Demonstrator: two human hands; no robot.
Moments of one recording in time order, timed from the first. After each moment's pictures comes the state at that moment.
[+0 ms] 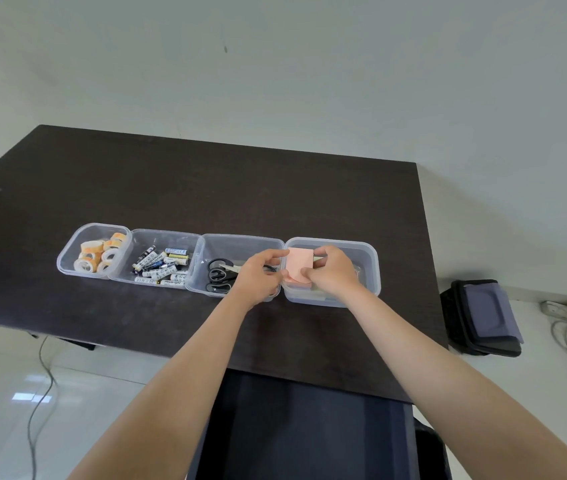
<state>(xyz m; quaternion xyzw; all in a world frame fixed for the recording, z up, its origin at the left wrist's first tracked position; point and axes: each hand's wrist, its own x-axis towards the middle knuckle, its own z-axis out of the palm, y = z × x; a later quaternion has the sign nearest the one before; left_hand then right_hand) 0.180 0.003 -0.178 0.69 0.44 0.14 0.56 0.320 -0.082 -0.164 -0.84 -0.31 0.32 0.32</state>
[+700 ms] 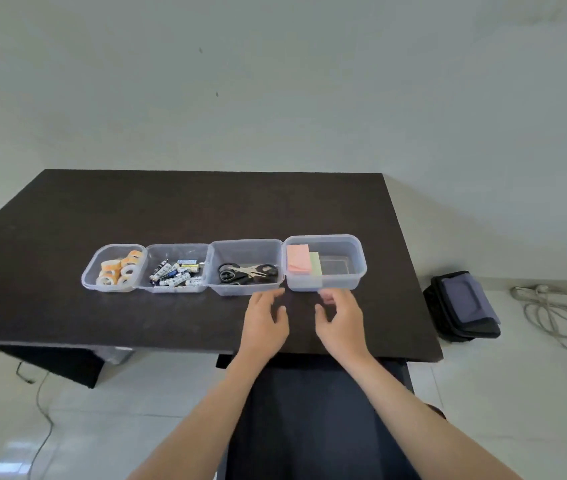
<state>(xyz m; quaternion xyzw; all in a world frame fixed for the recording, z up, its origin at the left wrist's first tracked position) 0.099 -0.103 -0.156 0.80 0.41 0.20 0.39 0.206 -0.206 -0.154 -0.80 -0.33 0.11 0.48</state>
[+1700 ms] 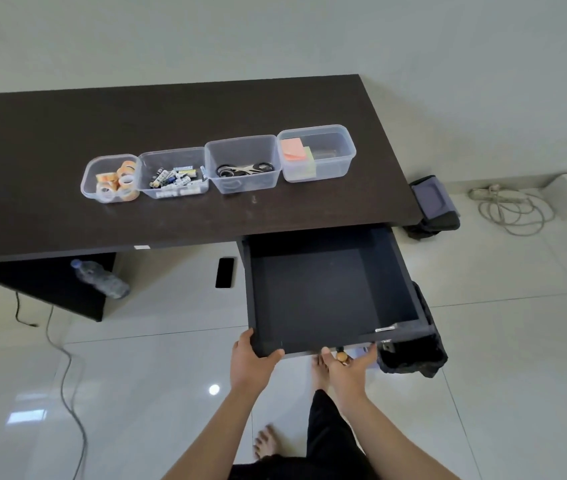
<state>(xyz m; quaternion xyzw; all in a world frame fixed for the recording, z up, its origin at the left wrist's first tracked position) -0.130 -0.242 -0.259 0.67 0.55 -0.02 0.50 -0.035 -0.372 -0.238 -0.72 0.19 0.29 0.60</state>
